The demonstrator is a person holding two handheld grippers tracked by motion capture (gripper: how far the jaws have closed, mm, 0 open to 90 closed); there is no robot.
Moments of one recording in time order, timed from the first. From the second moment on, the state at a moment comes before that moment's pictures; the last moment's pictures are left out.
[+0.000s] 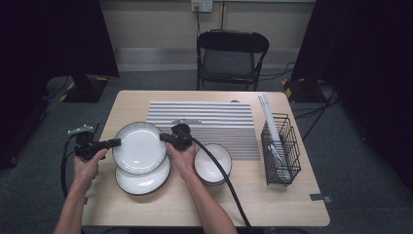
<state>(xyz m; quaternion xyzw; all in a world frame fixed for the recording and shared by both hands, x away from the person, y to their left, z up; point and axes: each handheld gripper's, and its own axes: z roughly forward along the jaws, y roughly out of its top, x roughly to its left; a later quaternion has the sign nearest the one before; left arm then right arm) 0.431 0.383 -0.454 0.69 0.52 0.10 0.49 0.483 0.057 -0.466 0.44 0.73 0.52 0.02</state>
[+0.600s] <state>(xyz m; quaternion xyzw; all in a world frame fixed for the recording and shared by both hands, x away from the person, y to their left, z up) 0.429 0.382 -0.455 0.68 0.53 0.11 0.50 0.487 0.061 -0.470 0.44 0.73 0.52 -0.01</state>
